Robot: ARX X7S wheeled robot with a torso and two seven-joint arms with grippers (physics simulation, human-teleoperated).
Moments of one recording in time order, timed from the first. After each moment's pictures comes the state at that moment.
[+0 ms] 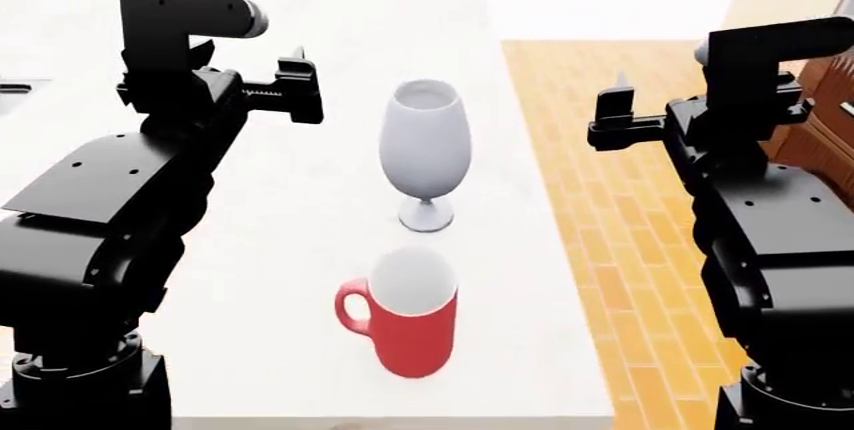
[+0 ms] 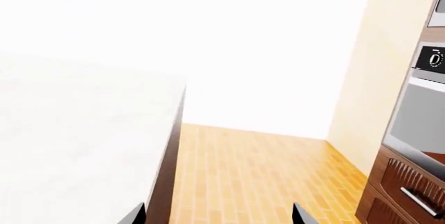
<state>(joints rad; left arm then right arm) -0.96 -0.25 0.08 0.10 -0.35 -0.96 -0.05 0.87 0.33 -0.05 -0.10 0.16 0.88 0.00</state>
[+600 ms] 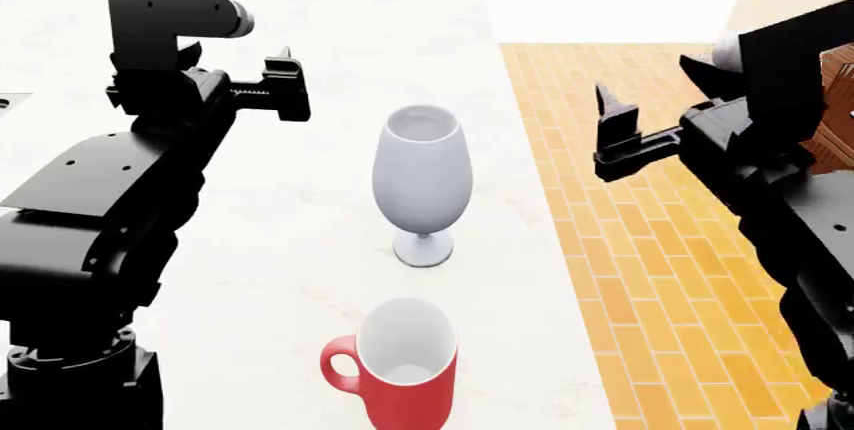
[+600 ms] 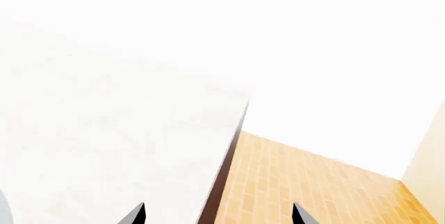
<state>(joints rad) -0.97 -0.27 0.08 0.03 -0.35 -0.90 -0.04 0.85 0.48 -0.04 -0.37 0.35 1.06 -0.22</state>
